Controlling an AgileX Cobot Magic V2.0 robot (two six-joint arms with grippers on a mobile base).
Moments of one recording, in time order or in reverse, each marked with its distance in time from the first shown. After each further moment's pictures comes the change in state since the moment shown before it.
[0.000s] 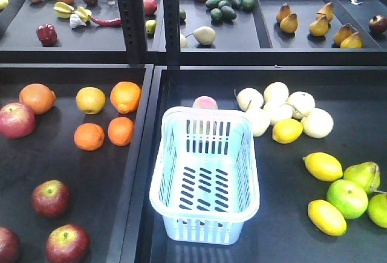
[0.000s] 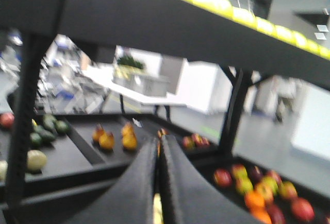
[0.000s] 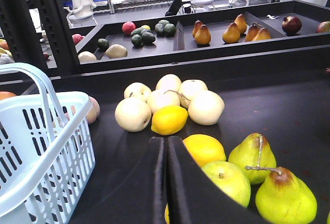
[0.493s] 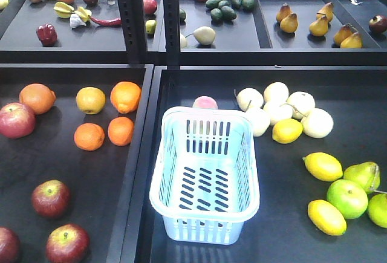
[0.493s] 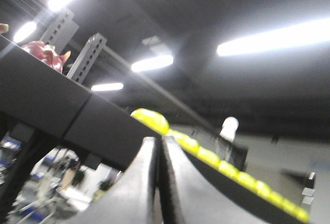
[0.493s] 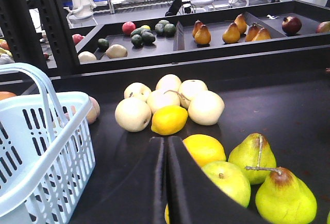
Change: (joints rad) left arm 0.000 -0.558 0.287 -0.586 0.179 0.173; right arm 0.000 0.000 0.000 0.000 0.000 0.000
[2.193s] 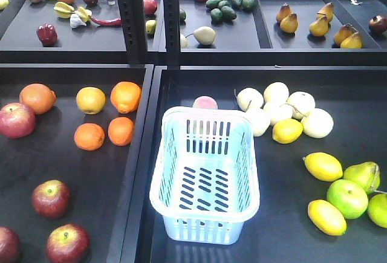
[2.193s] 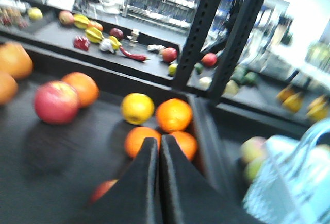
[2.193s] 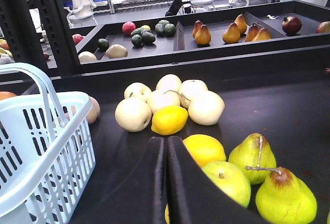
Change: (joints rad) left arm 0.000 -0.297 0.471 -0.698 0.645 0.980; right arm 0.000 0.000 0.000 0.000 0.000 0.000
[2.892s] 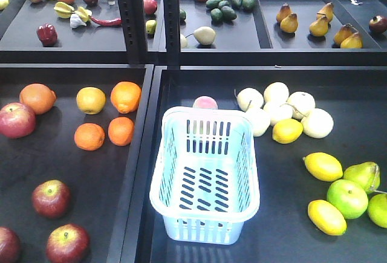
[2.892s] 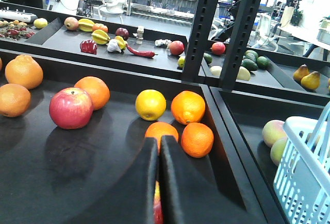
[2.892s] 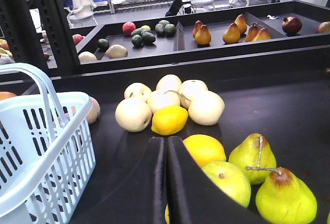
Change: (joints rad) left arm 0.000 0.000 0.000 0.049 0.022 0.165; right arm 0.000 0.000 0.000 0.000 0.000 0.000
